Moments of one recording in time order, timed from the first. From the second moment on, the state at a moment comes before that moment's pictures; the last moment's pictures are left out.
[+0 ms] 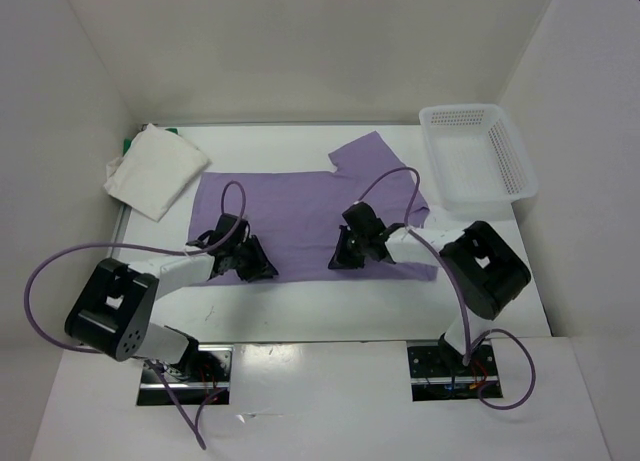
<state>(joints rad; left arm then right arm) -0.37 1.44 0.58 -0.14 0.26 -0.85 0.64 1.70 0.82 -0.08 -0.17 0.87</state>
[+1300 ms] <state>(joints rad) 0.15 2.02 1.45 -0.31 -0.05 -0.63 0.49 1.61 1.09 -0.34 -0.30 0.68</state>
